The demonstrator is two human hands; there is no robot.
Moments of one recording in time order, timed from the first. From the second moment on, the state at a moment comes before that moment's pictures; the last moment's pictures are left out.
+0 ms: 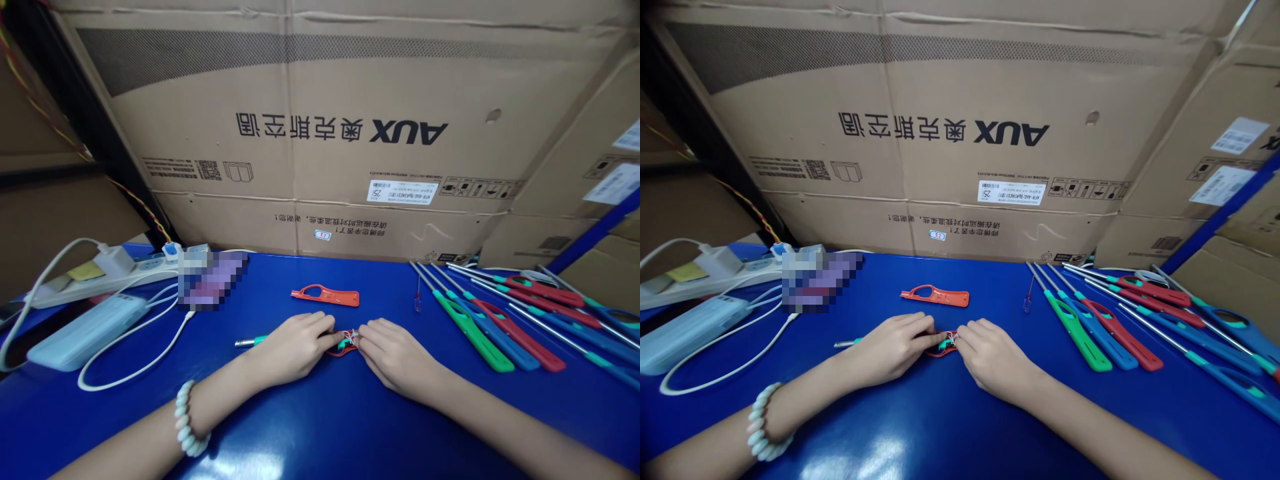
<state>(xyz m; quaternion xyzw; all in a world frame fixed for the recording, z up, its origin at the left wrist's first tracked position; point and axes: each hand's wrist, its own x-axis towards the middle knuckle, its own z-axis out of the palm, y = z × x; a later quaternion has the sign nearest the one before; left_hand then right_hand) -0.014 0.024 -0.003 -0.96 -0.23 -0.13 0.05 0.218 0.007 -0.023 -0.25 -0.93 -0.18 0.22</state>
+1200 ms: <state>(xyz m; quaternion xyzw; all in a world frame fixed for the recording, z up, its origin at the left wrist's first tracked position) -0.018 0.037 -0.014 -0.90 -0.31 -0.28 -0.11 0.222 0.013 -0.022 -0.30 -0.92 -0.06 0.25</state>
